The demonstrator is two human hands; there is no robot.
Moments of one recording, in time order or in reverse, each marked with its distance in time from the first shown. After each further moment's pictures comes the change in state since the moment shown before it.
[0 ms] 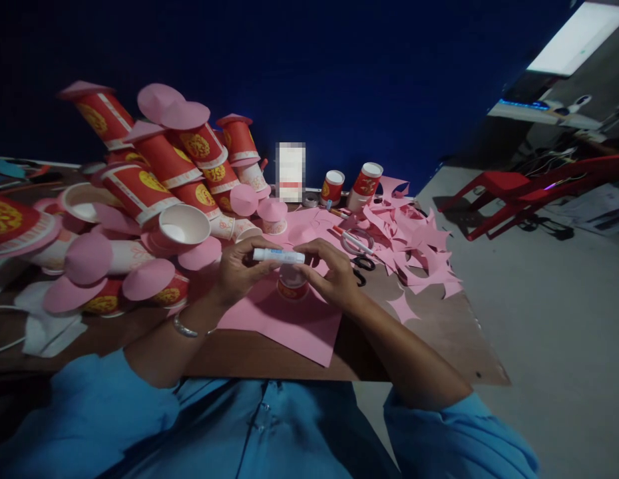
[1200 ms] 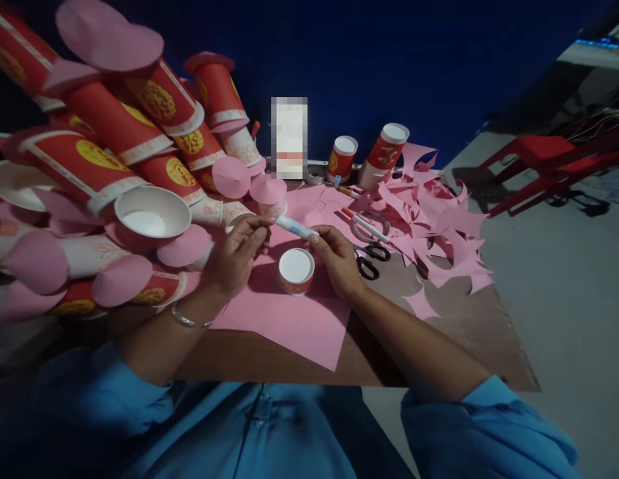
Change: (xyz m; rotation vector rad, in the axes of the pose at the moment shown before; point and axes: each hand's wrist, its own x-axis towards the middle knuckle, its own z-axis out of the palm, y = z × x) left_hand 0.004 -0.056 -0.010 -0.080 0.097 -0.178; right_hand -0.019 0.049 0.028 0.506 0.173 0.667
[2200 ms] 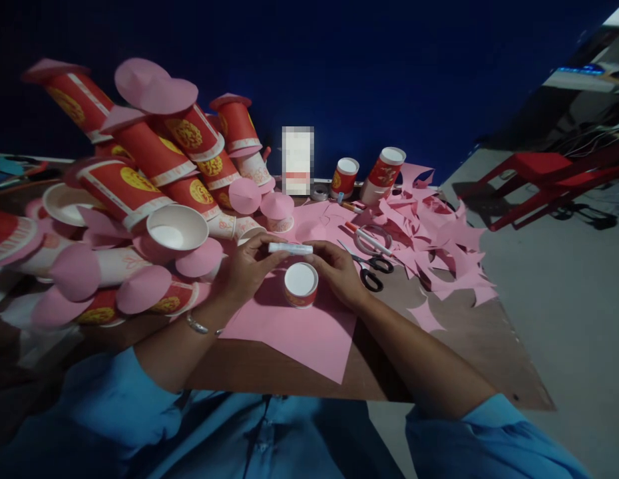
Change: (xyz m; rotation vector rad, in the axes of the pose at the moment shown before) left_hand 0.001 0.016 0.004 0.189 0.018 0.110; right_hand 0.006 -0.009 0.003 -0.022 -0.093 0.057
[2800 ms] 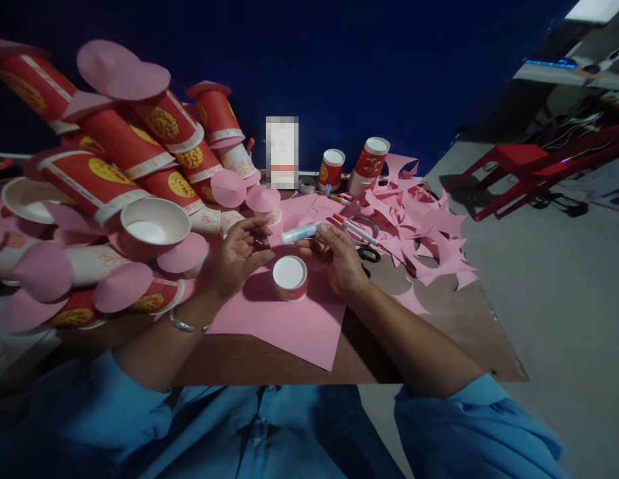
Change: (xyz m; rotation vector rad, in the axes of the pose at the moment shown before) left_hand -0.001 -0.008 -0.004 -0.177 -0.123 0.018; right_hand 0.001 -0.013 -0.004 0.493 0.101 0.113
